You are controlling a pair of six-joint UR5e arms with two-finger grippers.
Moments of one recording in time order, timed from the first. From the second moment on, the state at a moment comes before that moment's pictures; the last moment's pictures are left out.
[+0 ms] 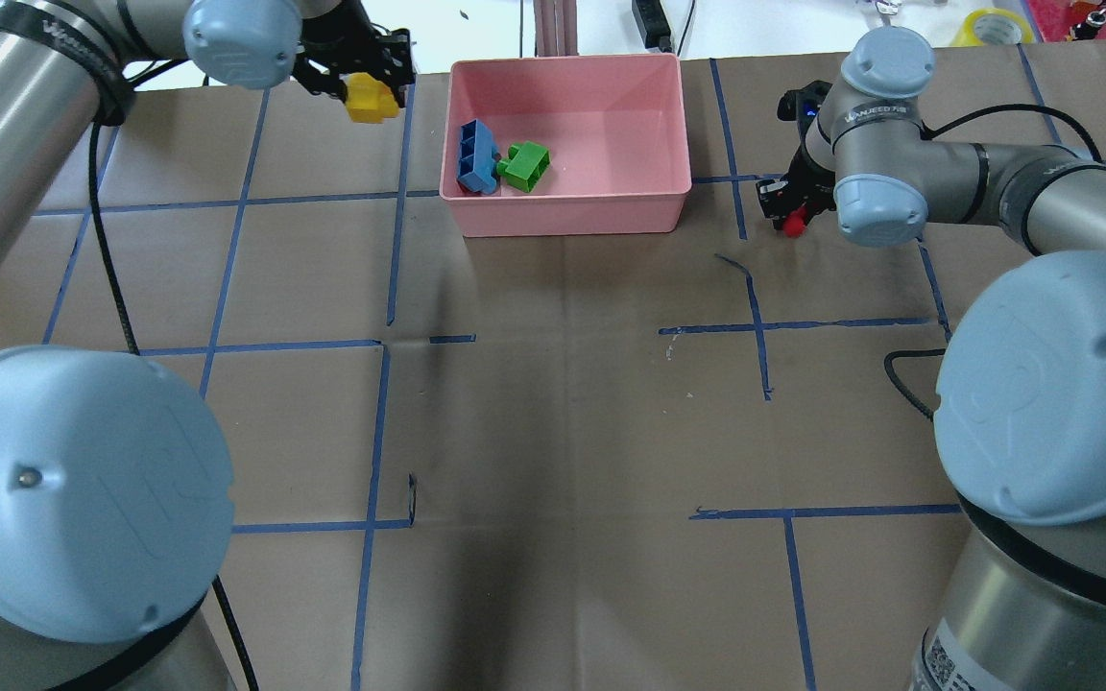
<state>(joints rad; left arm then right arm) -1.68 -2.20 -1.11 -1.22 1.46 -0.24 1.46 -0.97 1.57 -2.29 -1.54 -0.21</state>
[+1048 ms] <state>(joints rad) -1.79 -2.27 -1.11 -1.09 1.44 -0.36 1.45 -1.26 1.57 -2.10 -1.56 -0.23</state>
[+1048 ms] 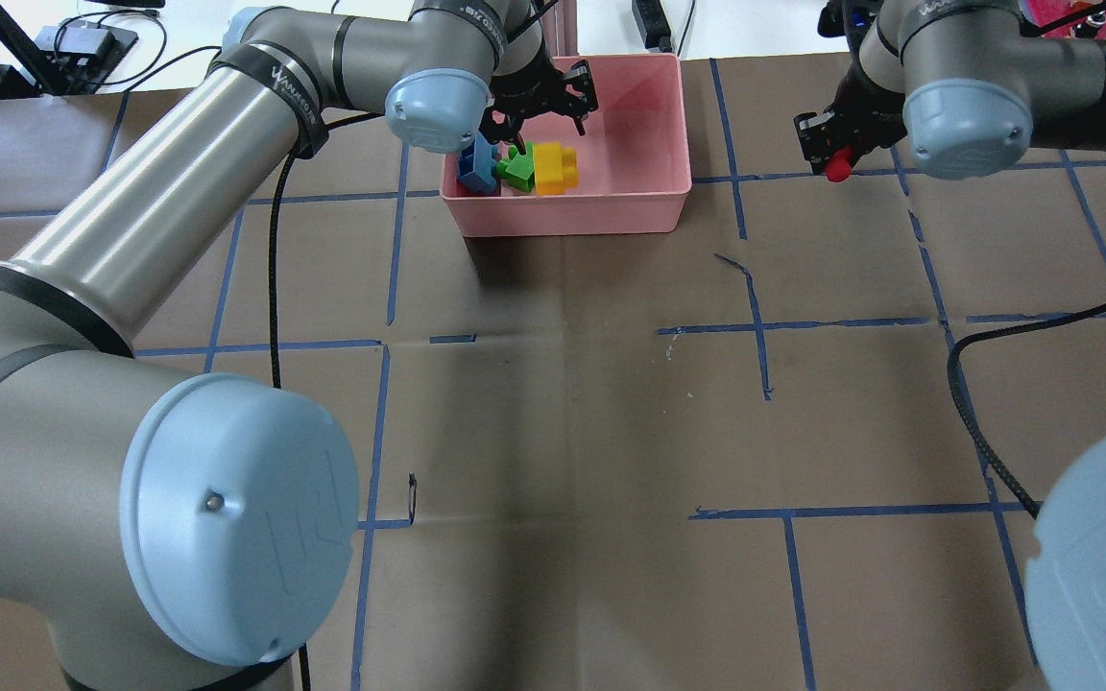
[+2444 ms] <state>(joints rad) -1.48 -1.61 -1.55 -1.47 1.49 0.11 1.71 -0.87 1.07 -2.16 -1.22 0.05</state>
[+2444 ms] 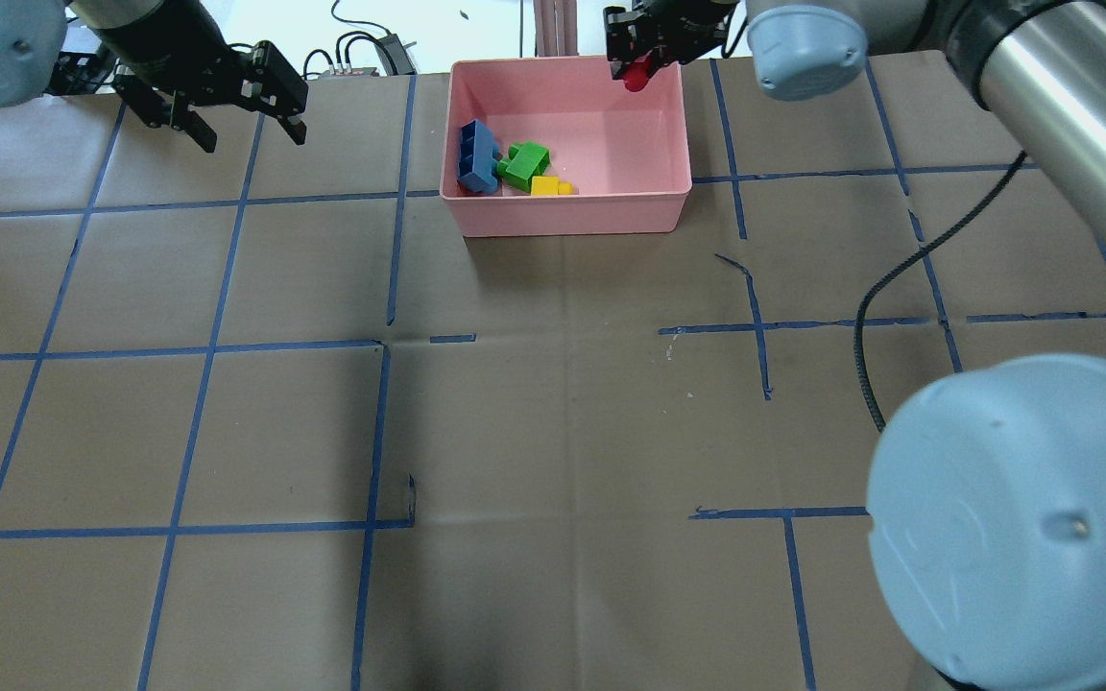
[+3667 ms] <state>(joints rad) -1.55 -1.57 -1.55 -1.50 1.58 0.13 1.68 -1.11 1.11 -1.73 -1.28 0.03</state>
